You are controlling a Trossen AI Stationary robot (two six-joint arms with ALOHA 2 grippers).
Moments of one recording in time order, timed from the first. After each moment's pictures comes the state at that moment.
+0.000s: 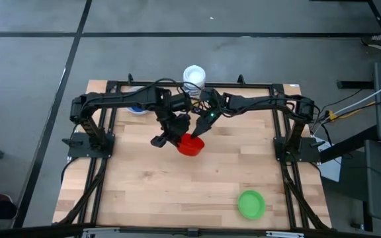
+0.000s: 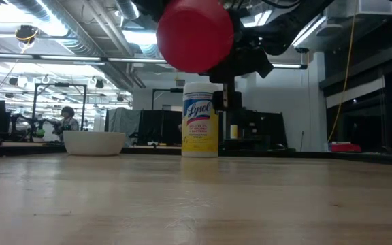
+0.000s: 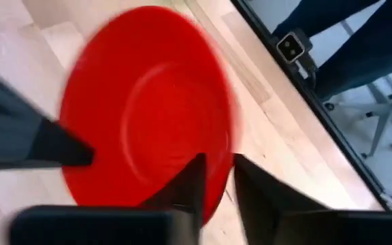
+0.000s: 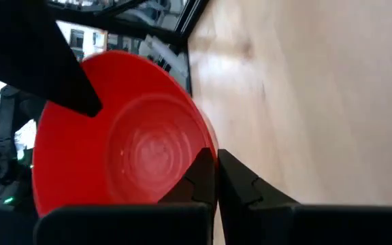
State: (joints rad) left arm 0.15 1.71 1.65 -1.14 0.58 0.56; right arm -0.30 1.83 1.17 0.05 -1.00 0.80
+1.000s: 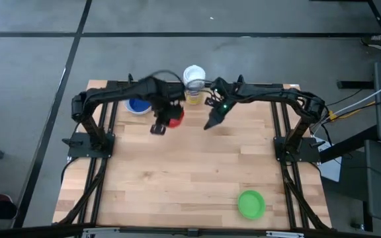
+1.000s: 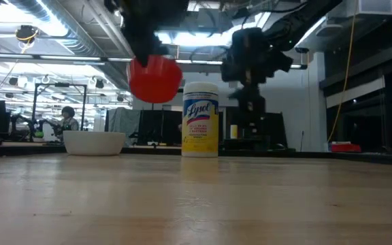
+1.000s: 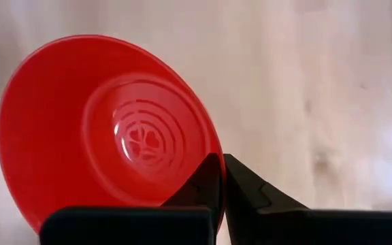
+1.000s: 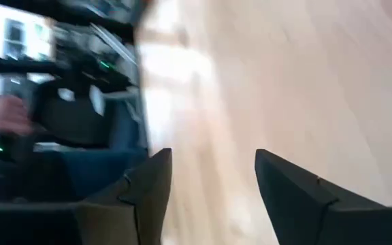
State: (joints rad) left arm 0.27 1.71 1.66 -1.36 0.20 0.41; right arm -0.45 1.74 1.16 -0.46 -0.95 0.35
